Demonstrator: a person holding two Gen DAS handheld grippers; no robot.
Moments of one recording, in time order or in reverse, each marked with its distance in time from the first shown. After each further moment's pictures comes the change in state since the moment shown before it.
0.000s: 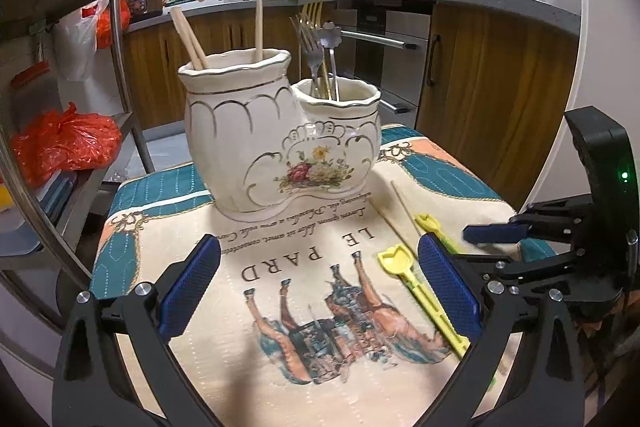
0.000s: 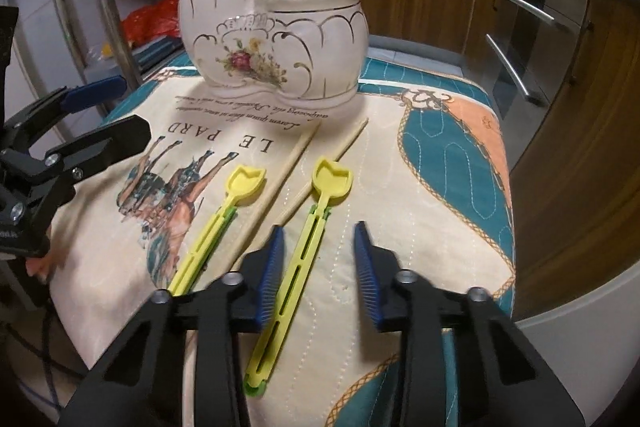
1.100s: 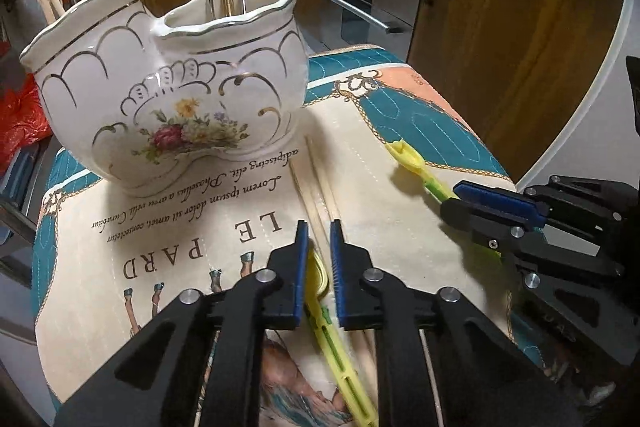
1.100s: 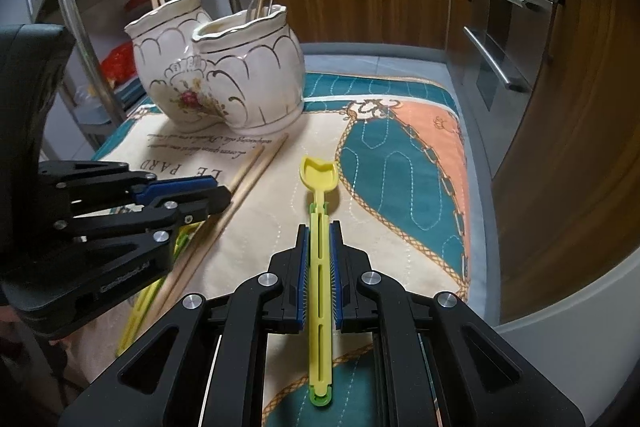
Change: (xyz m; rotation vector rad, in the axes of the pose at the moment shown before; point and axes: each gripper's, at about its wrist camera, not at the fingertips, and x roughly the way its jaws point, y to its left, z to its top) left arm 0.082 -0.070 0.018 -0.004 0.334 0.015; right arm -0.006 -0.047 0.007 0.100 -0.053 0.006
